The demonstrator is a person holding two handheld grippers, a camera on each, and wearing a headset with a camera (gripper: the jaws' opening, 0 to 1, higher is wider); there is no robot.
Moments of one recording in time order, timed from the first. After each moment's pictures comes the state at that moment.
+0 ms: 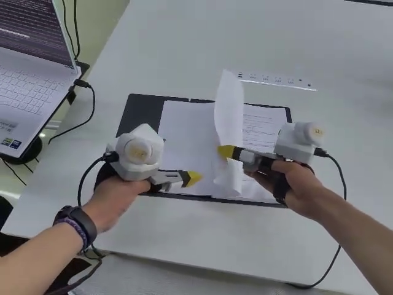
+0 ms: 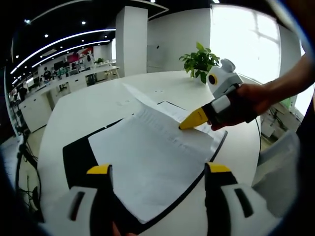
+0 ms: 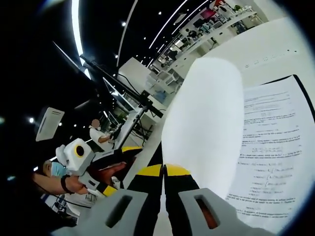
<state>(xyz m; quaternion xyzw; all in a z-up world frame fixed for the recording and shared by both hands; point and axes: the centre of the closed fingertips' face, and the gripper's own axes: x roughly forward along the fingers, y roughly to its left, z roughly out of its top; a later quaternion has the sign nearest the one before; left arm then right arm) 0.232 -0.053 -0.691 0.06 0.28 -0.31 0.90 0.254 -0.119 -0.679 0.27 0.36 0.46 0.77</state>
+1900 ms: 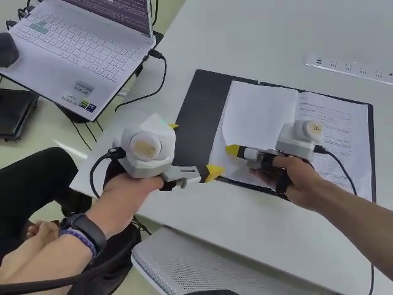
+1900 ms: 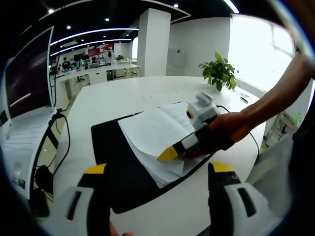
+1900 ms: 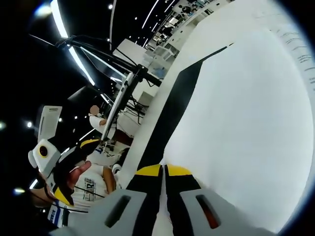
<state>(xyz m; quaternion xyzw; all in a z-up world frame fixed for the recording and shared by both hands) 0.189 0.023 -0.677 0.02 0.28 -0.25 0.93 0.244 -0.008 -0.771 0.26 0.46 0.47 0.71</state>
